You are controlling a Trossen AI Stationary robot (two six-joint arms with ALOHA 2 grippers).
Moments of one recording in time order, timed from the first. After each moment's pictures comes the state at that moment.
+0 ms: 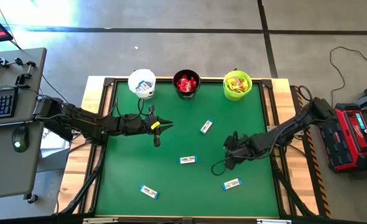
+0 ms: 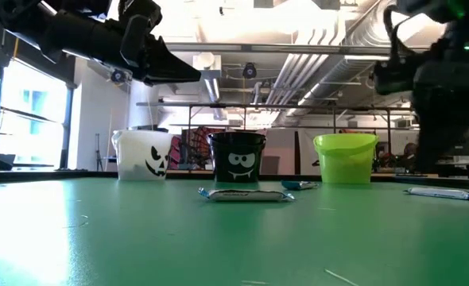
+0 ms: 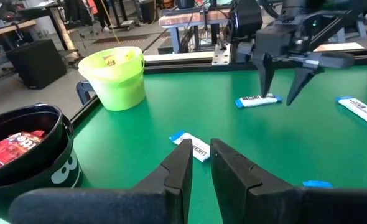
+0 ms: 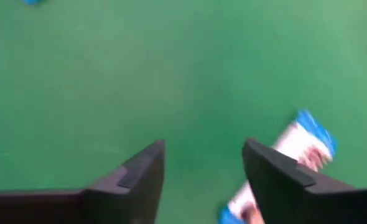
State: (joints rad) left arm -0.05 1.26 0.46 0.57 -0.29 0.08; right arm 0.43 1.41 0.73 -0.66 0.28 1.04
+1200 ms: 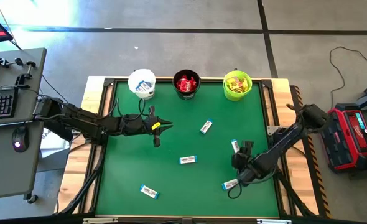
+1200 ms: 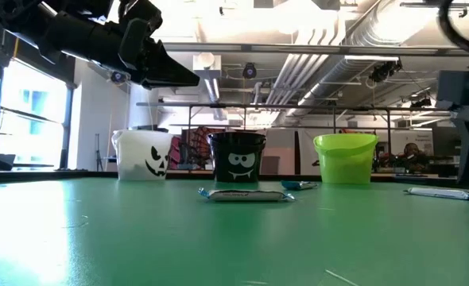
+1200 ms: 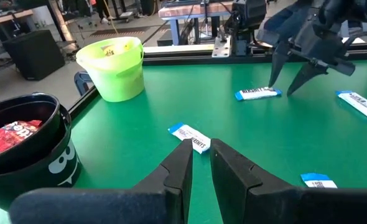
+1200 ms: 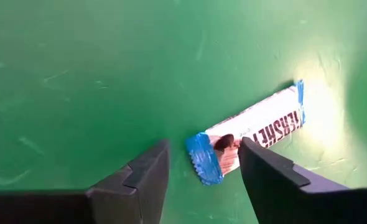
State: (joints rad) left arm -0.05 1.26 0.46 0.54 -0.29 0.06; right arm 0.73 1.58 0.74 -0.82 0.44 0.79
